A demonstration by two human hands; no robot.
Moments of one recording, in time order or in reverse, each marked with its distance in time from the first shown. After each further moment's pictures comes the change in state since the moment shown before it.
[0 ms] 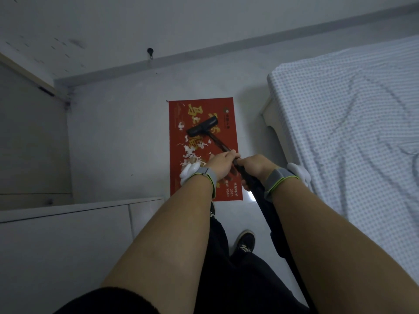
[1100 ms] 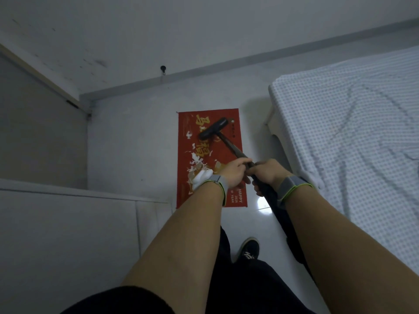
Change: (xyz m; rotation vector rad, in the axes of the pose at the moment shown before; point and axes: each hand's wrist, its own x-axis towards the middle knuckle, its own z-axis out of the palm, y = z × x) left_hand -0.036 0.007 0.050 0.027 0.002 0.073; right_hand -0.032 0.044 -0.040 -0.032 0.024 -0.167
